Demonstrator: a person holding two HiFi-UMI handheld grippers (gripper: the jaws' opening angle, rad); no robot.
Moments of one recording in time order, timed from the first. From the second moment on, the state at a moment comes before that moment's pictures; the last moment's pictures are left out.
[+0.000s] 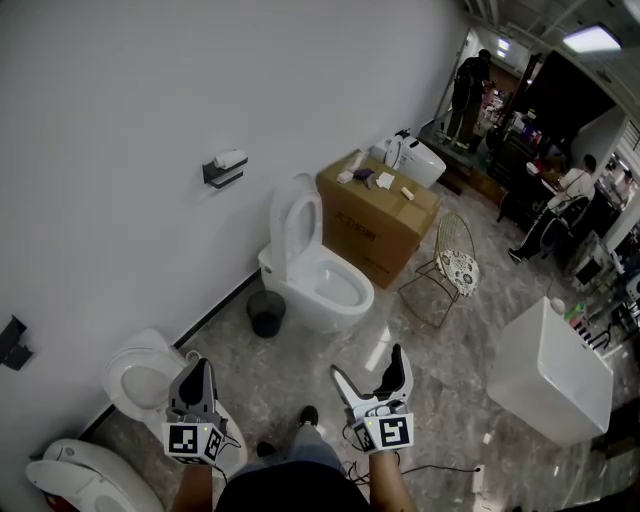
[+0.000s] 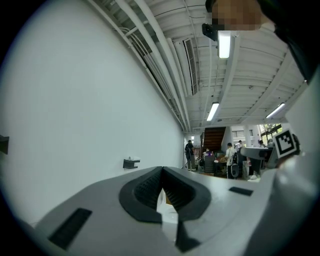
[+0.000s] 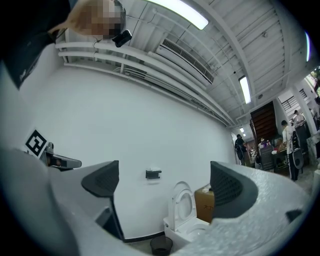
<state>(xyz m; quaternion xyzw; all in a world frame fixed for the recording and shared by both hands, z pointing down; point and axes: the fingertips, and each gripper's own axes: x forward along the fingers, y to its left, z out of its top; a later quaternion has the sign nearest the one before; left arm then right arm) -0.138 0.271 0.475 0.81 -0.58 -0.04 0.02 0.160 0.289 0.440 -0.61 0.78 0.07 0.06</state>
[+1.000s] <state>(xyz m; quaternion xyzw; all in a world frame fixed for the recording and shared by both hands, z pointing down) -0.157 0.190 0.481 0.78 -0.62 -0.05 0.01 0.132 0.164 0.442 -0.56 0.82 0.07 0.08</state>
